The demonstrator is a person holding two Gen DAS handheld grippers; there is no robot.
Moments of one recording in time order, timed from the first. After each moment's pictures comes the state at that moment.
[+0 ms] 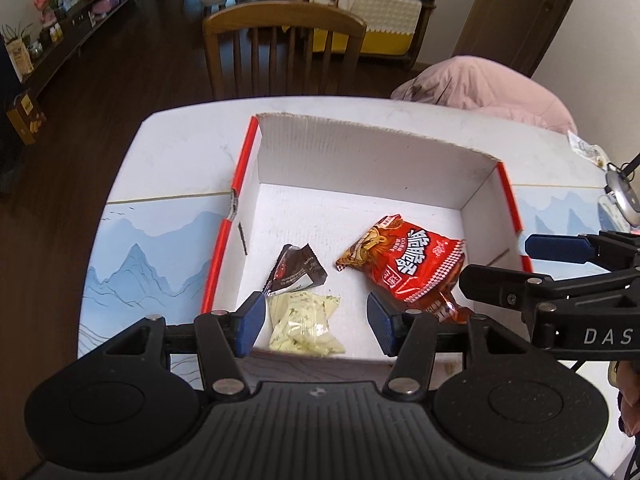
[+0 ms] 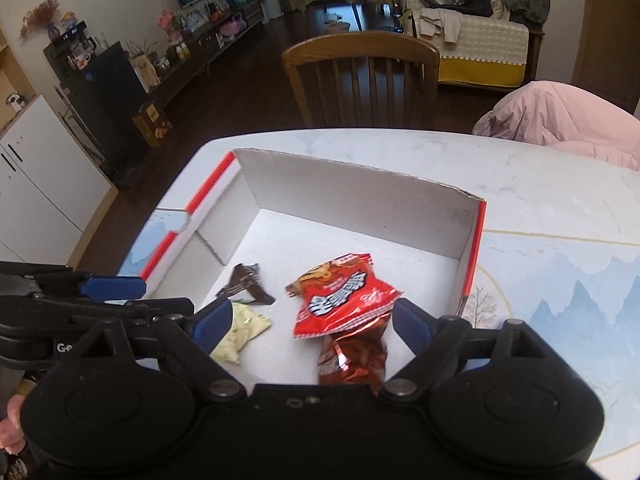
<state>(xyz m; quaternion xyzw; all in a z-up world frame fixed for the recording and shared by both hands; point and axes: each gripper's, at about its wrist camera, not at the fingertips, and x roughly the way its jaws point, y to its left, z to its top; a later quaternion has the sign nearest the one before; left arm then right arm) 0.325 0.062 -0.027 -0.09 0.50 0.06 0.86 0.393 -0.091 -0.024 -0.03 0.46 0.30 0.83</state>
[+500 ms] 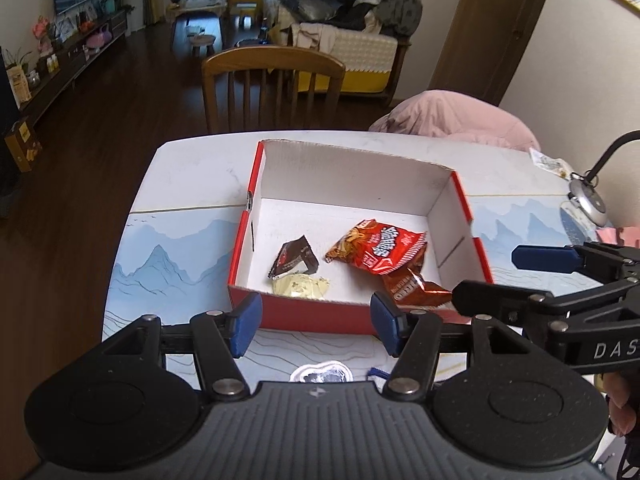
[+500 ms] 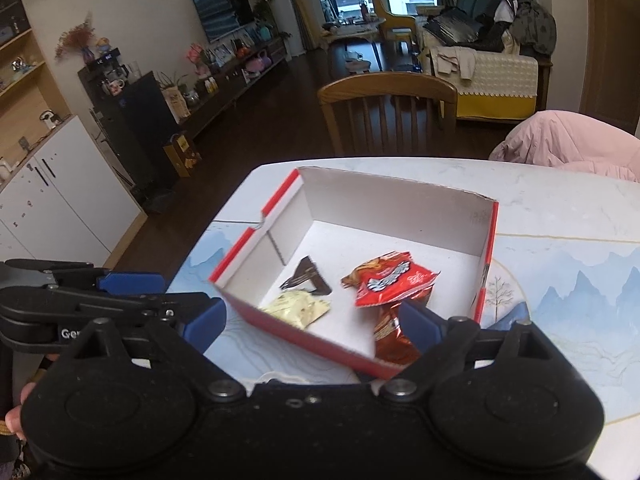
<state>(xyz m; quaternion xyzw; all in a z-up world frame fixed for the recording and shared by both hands) 0.242 0.061 0.014 -0.09 0.44 0.03 0.89 0.308 -0.104 0.013 -0.01 0.41 0.33 0.85</state>
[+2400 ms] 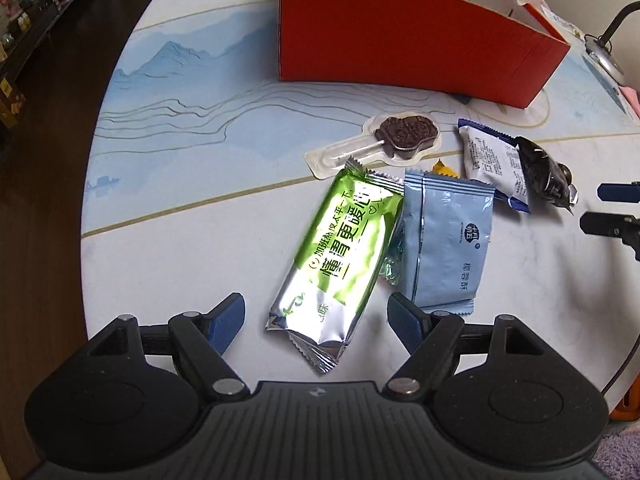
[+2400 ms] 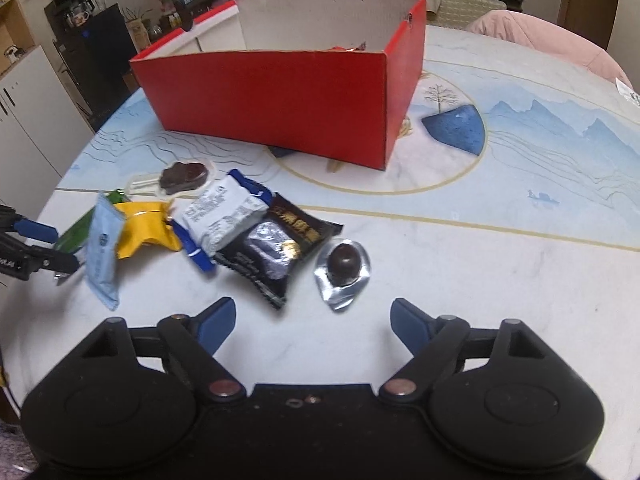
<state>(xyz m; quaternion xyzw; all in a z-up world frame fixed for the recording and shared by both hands) 0.136 0.093 -0.156 -0.05 0.56 0.00 0.83 0.229 -0.181 -0.147 -0.07 0.47 0.27 0.84</state>
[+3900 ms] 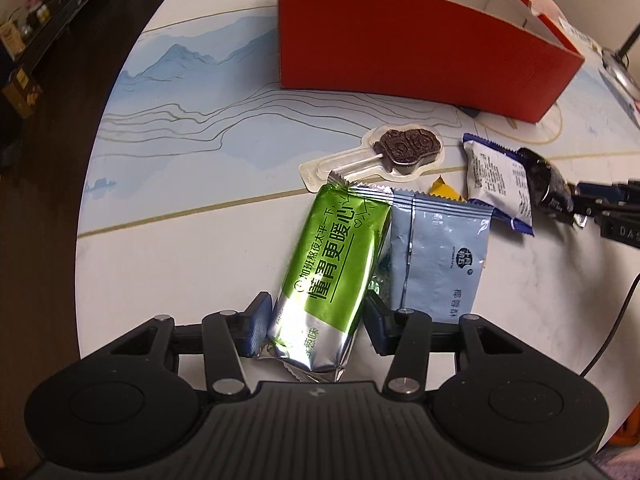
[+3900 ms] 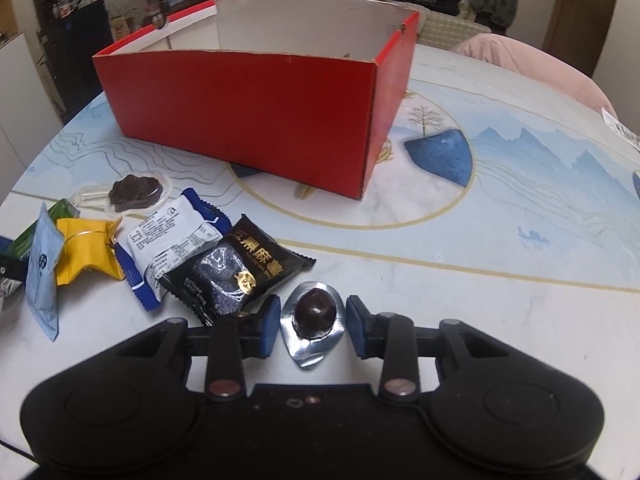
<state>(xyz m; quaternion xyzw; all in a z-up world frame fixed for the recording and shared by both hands) 0.144 0.081 -0.152 -0.06 0.55 0.03 0.83 0.248 -0.165 -0.162 -0.10 0.44 0.23 0.86</state>
